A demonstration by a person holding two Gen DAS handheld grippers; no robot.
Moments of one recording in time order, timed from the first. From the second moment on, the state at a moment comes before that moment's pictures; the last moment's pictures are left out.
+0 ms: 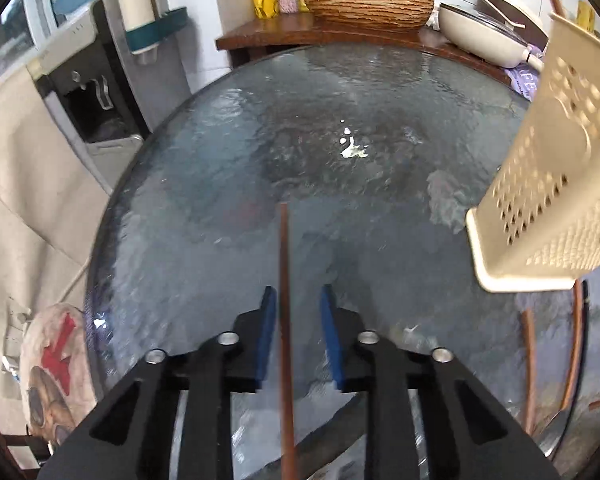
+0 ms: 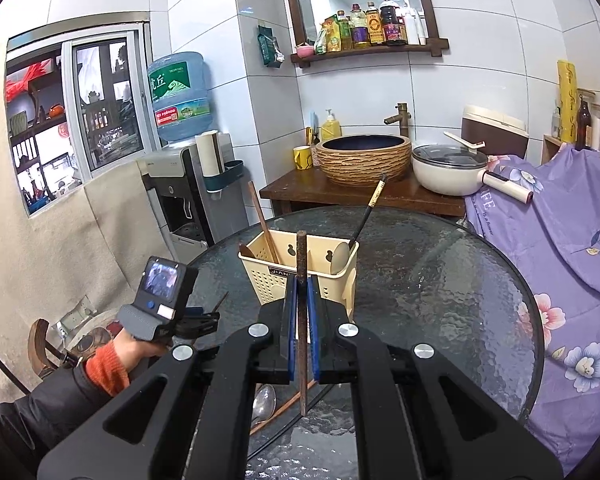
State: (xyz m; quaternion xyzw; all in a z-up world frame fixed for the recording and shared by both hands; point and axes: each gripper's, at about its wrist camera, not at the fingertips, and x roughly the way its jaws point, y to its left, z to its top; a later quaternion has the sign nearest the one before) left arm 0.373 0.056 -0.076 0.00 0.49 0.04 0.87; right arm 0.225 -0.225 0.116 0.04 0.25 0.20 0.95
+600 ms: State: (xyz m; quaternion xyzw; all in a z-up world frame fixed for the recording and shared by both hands) left arm 0.400 0.042 -0.070 -0.01 0.49 0.03 0.87; right arm 0.224 -0.222 0.118 0.04 0.25 0.19 0.95
